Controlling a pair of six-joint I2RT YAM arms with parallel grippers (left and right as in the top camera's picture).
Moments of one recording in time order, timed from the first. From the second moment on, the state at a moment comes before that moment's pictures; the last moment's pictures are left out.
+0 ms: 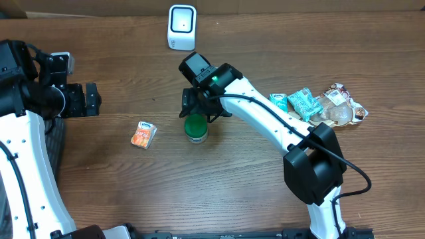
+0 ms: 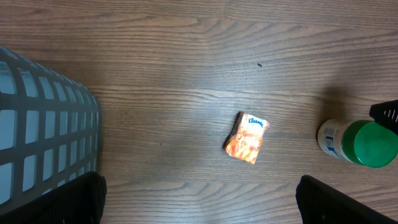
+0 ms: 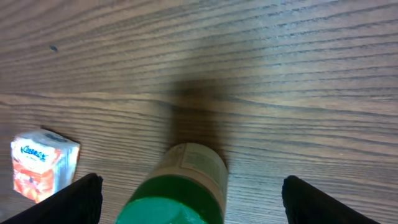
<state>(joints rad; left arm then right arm) 0.36 1.49 1.65 -1.31 0.18 0.24 0.71 2.11 1.84 -1.02 0.00 0.74</state>
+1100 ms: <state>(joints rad) 0.36 1.49 1.65 -1.31 0.18 0.24 0.78 2.11 1.72 -0.95 -0.02 0.77</state>
